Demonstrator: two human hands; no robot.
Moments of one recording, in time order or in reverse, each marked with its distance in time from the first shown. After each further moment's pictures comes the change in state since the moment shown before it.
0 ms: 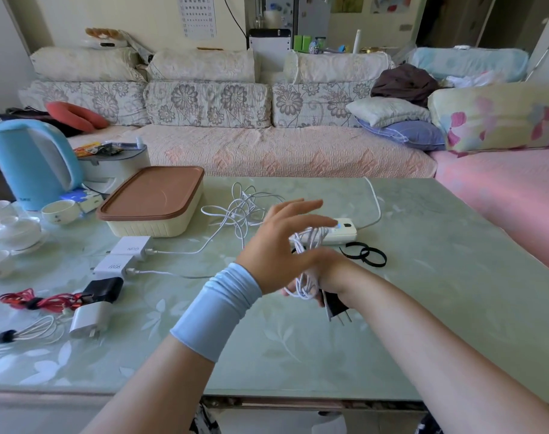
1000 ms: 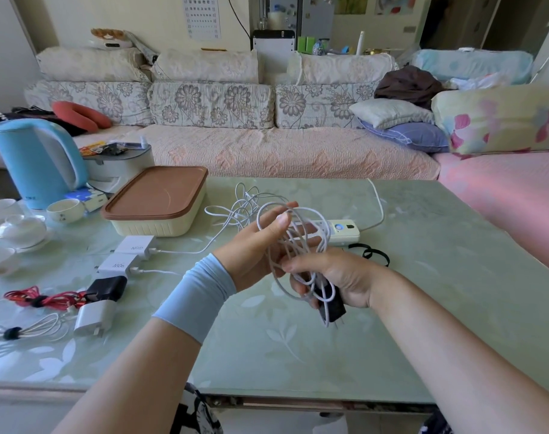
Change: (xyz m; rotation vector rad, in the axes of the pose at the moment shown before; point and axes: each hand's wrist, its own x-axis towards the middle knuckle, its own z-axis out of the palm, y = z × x) left_hand -0.008 -0.019 -0.020 -1.126 -0.153 -0.561; right_hand -0.014 -0.004 -0.011 0.343 -0.405 -0.210
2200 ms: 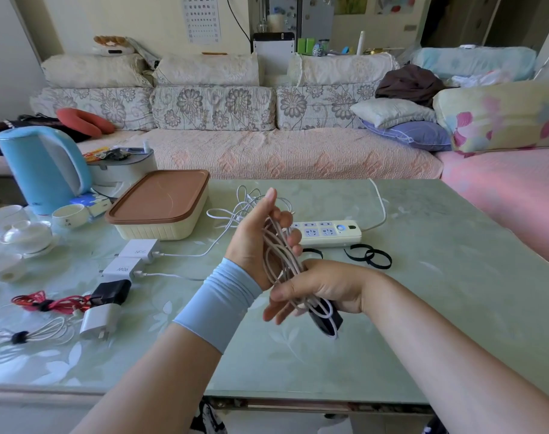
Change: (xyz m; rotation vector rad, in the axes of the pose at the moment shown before) left_hand 0.003 0.012 0.033 -0.432 0.205 0.036; right_hand 0.005 0.003 0.006 -0.145 -0.211 0.064
